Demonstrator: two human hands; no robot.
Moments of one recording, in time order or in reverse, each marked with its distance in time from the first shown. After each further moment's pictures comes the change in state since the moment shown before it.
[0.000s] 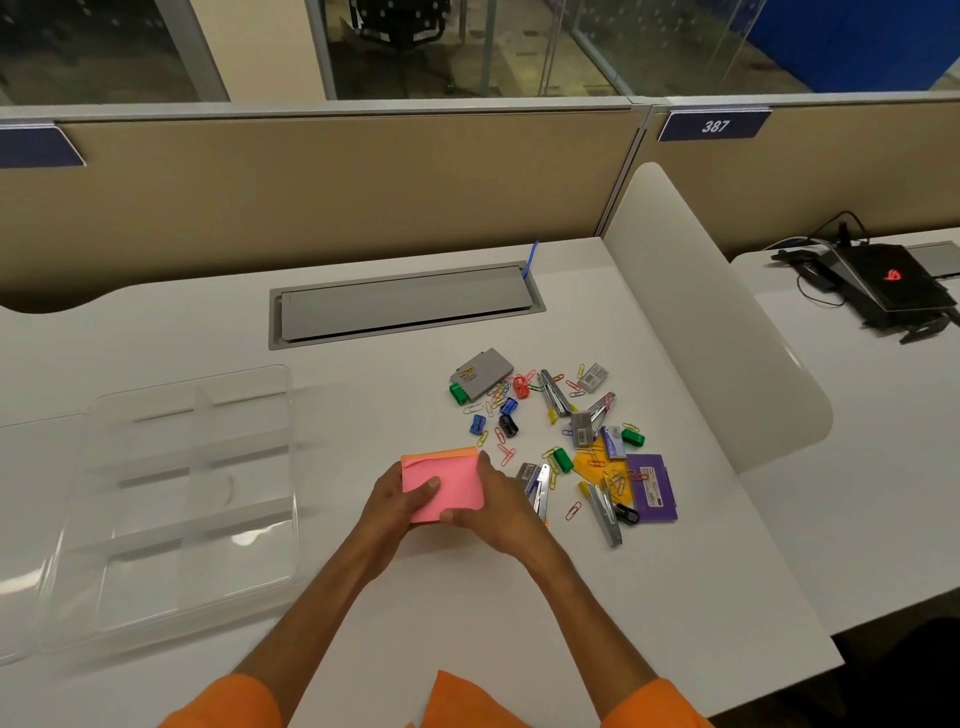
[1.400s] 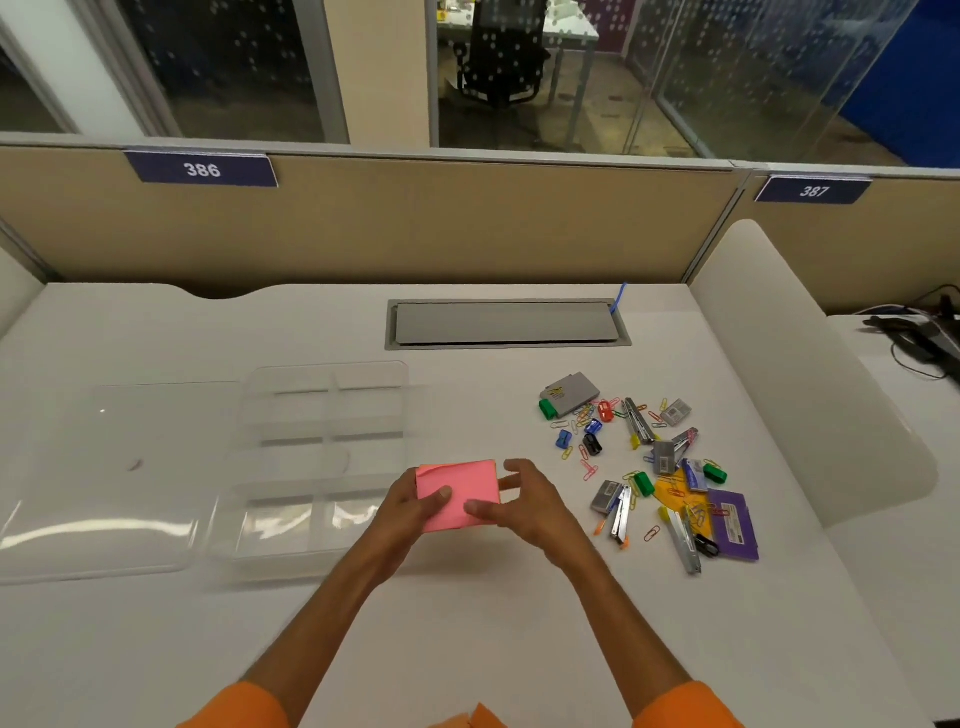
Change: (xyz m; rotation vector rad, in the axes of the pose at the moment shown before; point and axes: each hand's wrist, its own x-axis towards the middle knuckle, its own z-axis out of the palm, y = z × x) left_hand -0.067 0.015 -0.091 0.024 0.063 0.111; right_hand -0.015 -0.052 0.054 0.163 -0.004 -0.083
